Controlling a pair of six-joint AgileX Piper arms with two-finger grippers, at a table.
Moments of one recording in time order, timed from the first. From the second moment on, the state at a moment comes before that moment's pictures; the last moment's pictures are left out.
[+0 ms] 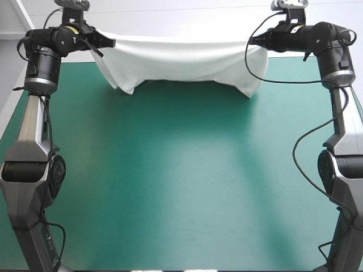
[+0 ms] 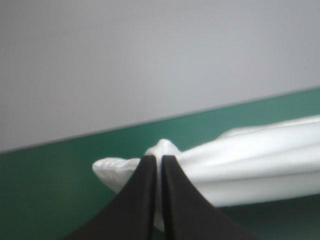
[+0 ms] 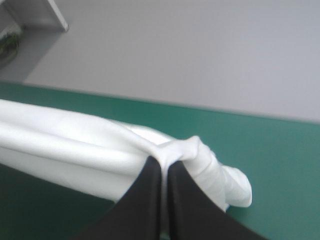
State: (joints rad) left arm -0.06 2.04 -2.36 -0.09 0.91 0.23; right arm 0.03 2.04 -2.30 0.44 0.94 -0.23
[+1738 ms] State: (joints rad) left arm -0.07 1.35 -0.91 -0.04 0.94 0.17; right arm 0.08 1.29 -0.97 0.31 0.96 -0.26
